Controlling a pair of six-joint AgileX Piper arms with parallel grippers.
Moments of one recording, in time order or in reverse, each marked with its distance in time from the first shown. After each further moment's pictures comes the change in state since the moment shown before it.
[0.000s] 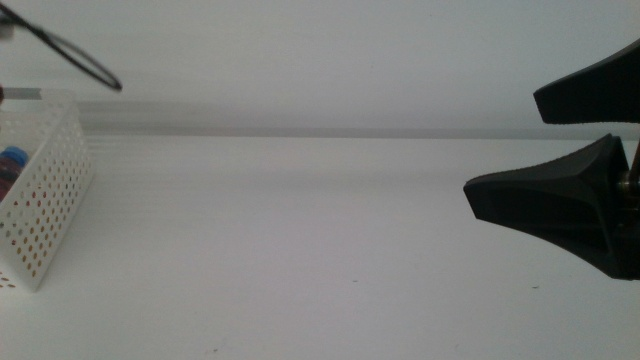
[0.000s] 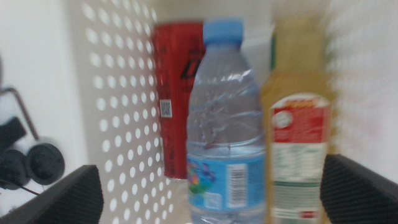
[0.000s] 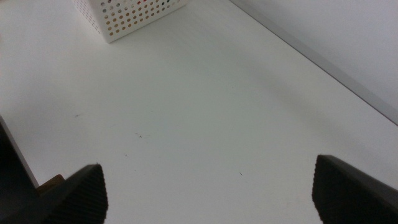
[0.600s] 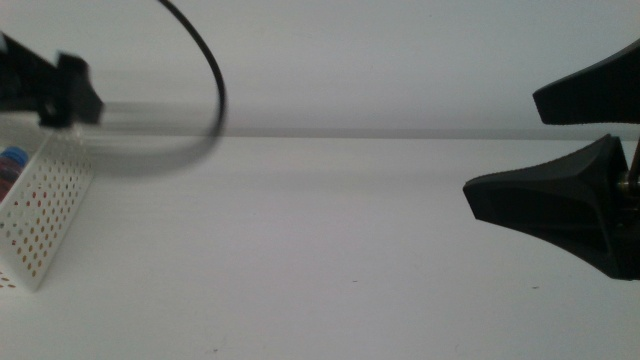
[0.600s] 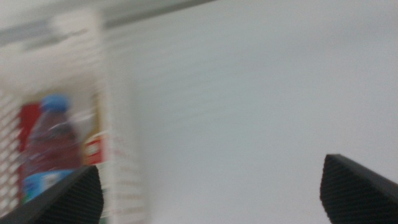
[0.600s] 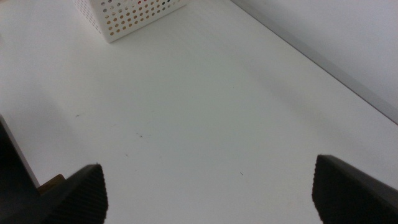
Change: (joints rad) left arm -0.333 -0.602 0.454 -0.182 -0.188 -0.147; right arm 0.000 0.000 0.000 0.002 0.000 0.000
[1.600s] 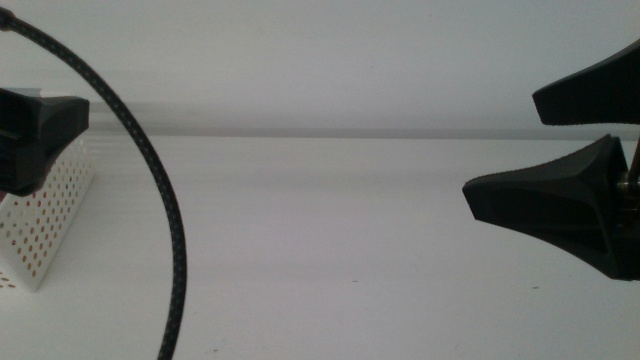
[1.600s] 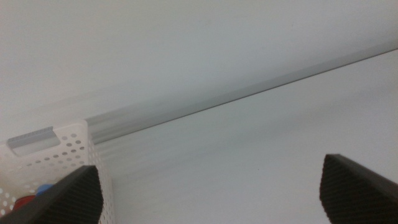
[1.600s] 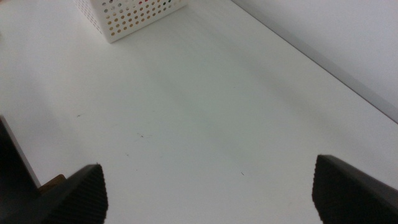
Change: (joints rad) left arm -0.193 -0.503 0.371 0.049 -0.348 -0.101; right arm 0.000 0.000 0.000 0.004 0.000 0.000
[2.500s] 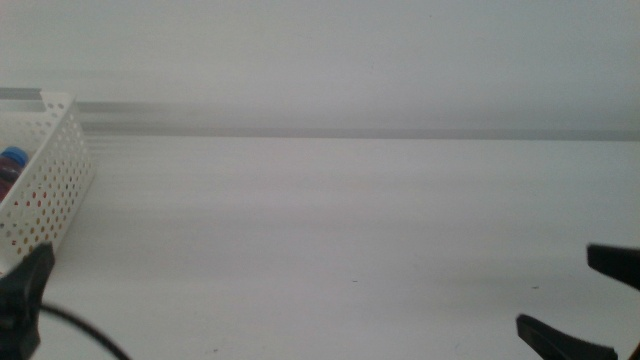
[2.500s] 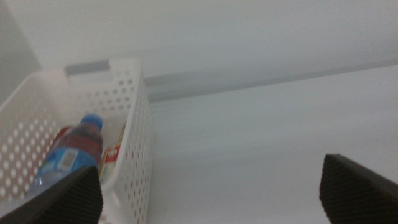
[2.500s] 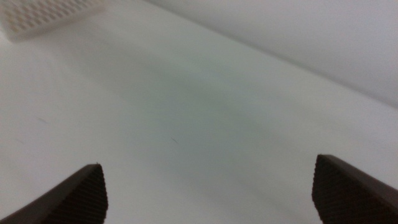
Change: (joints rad) left arm 0.198 -0.418 0.614 -0.017 -0.339 0.000; right arm -0.188 -0.455 0.904 -0.063 -0.683 0.002
